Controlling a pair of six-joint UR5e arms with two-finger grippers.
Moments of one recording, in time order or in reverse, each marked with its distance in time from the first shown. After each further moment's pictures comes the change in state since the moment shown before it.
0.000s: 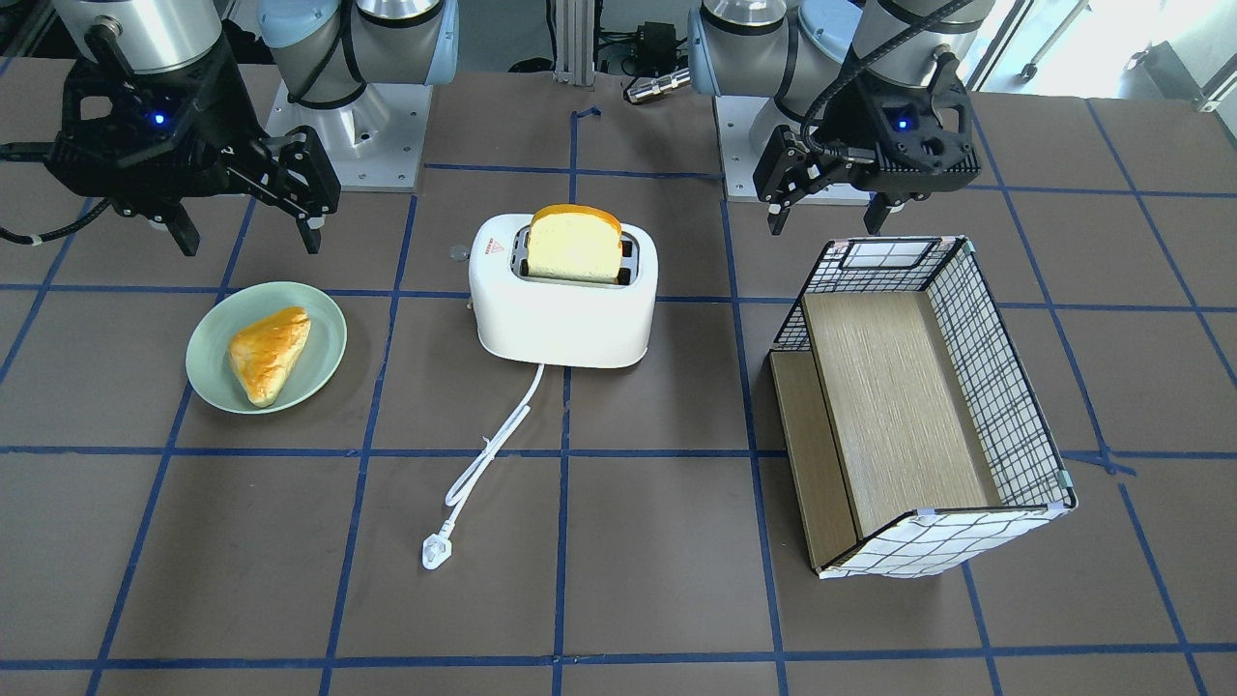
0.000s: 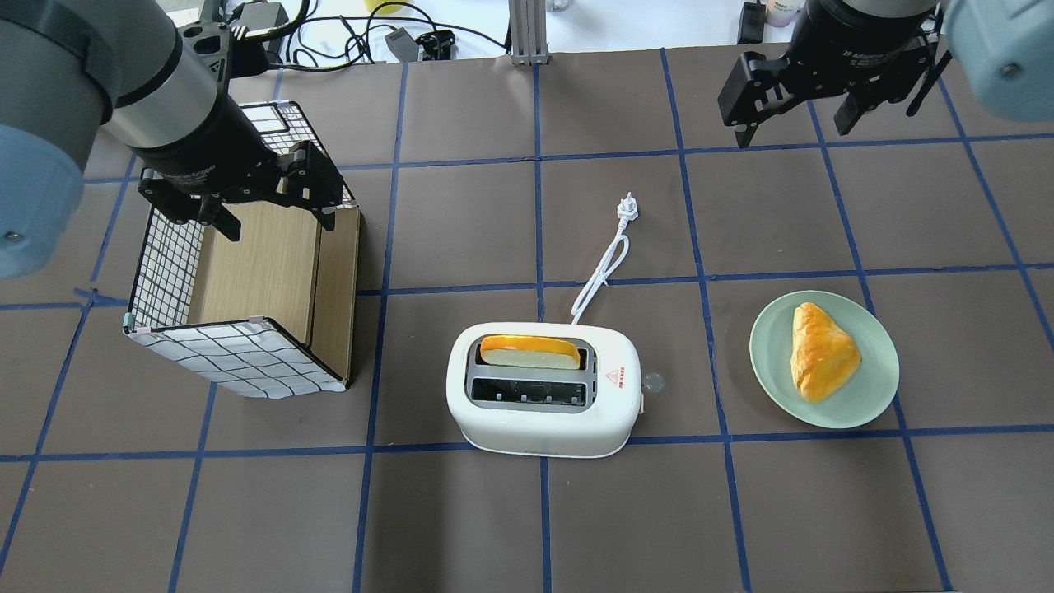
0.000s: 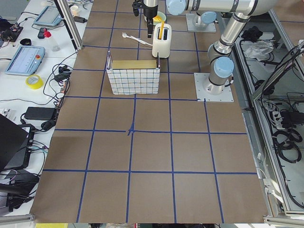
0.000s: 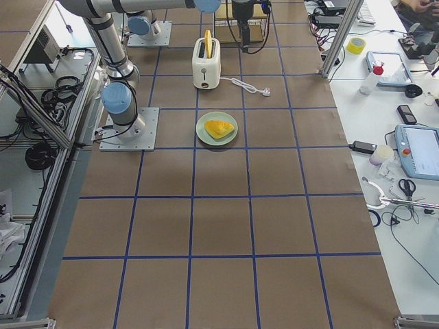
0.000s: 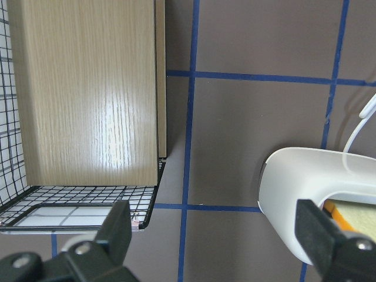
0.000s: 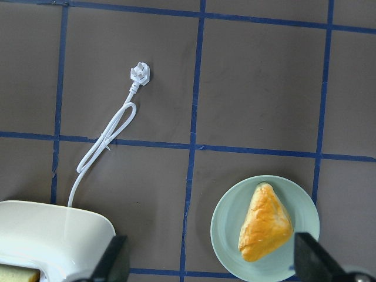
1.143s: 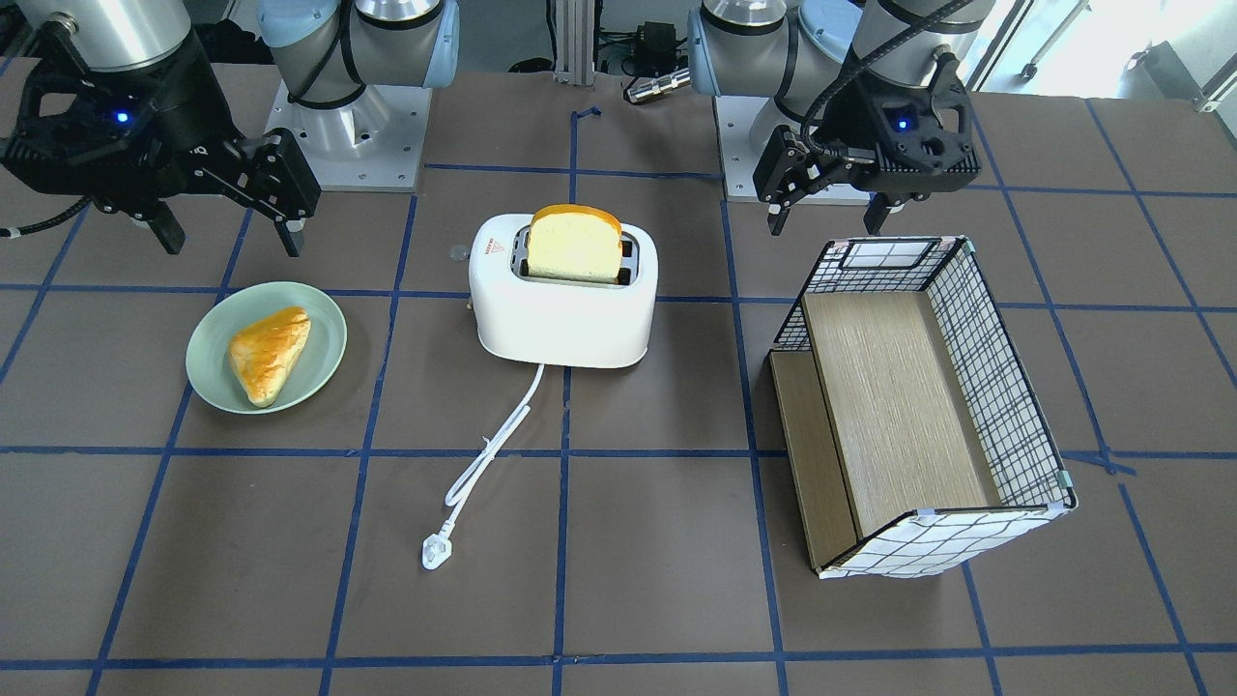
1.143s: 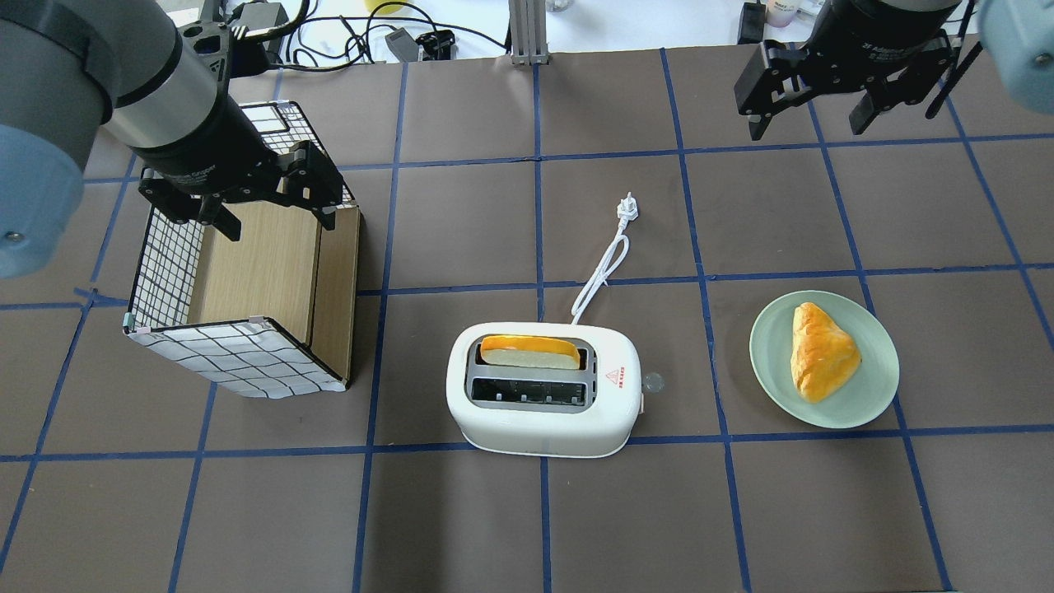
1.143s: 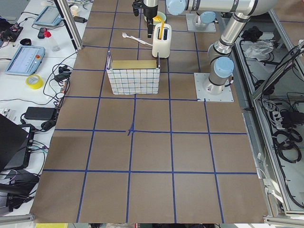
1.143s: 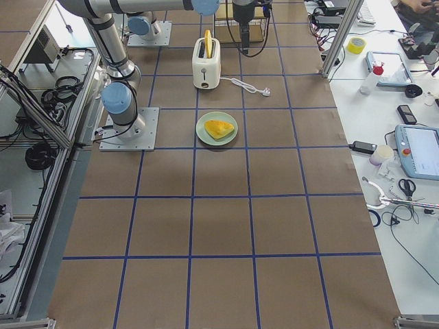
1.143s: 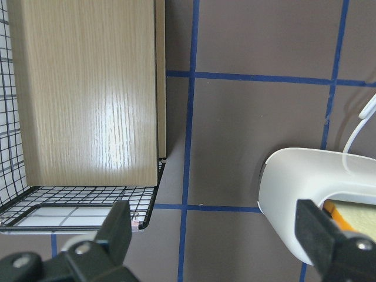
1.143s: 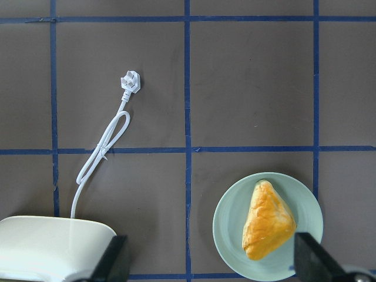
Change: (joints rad) left arm 0.000 0.000 0.000 0.001 0.000 0.000; right arm -0.031 -0.007 0.003 0.001 0.041 0.056
